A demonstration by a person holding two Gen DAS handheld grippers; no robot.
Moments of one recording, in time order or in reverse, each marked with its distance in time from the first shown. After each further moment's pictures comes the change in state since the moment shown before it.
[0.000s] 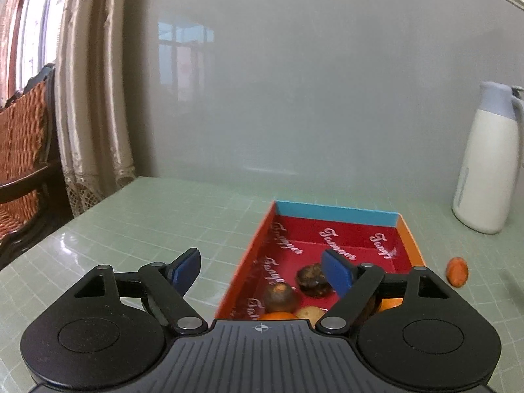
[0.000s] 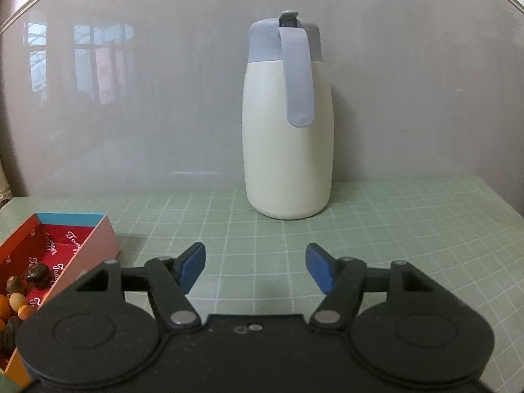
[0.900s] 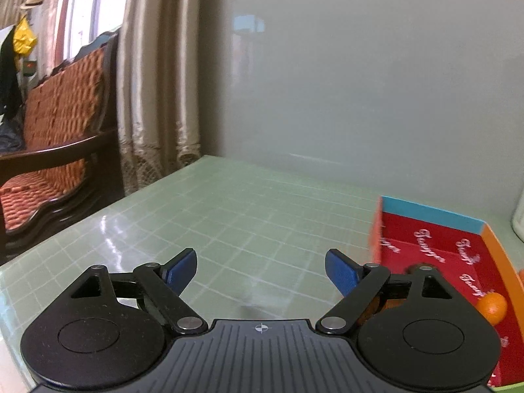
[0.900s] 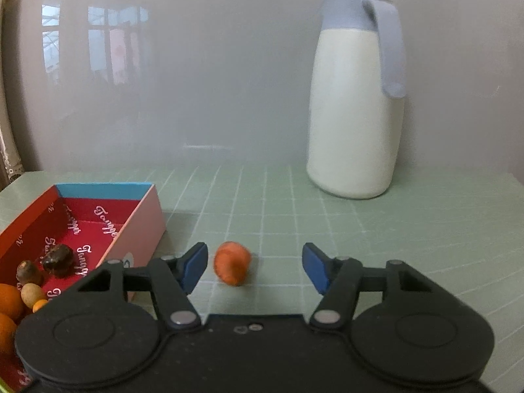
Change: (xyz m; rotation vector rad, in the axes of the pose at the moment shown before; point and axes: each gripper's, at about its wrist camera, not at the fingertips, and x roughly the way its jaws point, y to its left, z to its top) left arm 0.019 0.085 -0.014 -0.114 0.035 0.143; right arm 0.039 0.079 -0.020 -0.037 0.073 0.026
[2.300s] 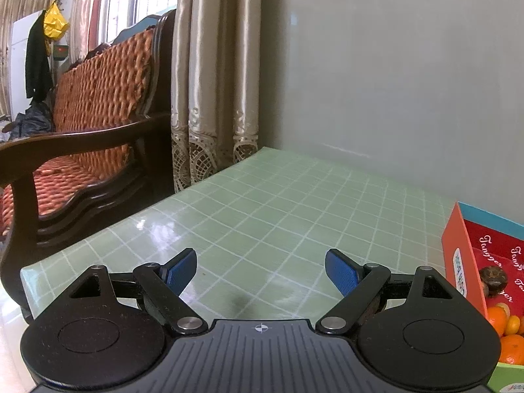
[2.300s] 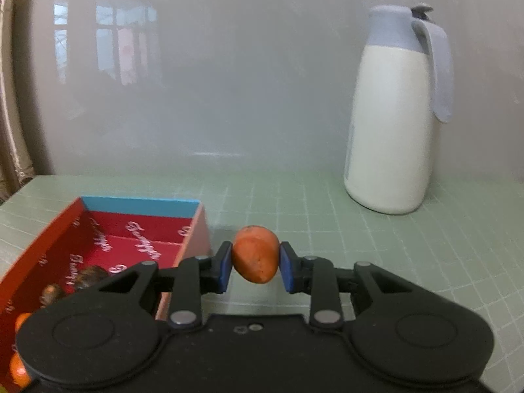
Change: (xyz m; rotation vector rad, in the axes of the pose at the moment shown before) left arm 0.018 0.078 0.004 -0.049 0.032 0.096; right arm -0.006 0.043 0.017 -0.025 -0.026 0.046
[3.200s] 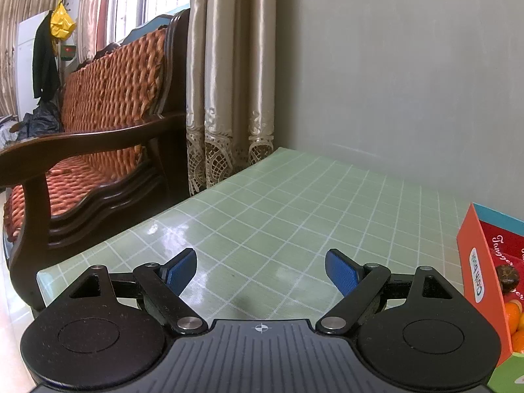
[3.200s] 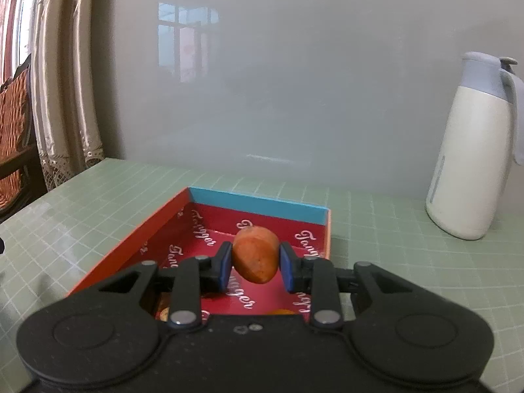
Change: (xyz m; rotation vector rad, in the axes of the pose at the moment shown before) left arm -0.001 0.021 0.001 -0.003 0.005 0.021; right arm -0.015 0.081 -0.004 -0.129 -0.018 0.168
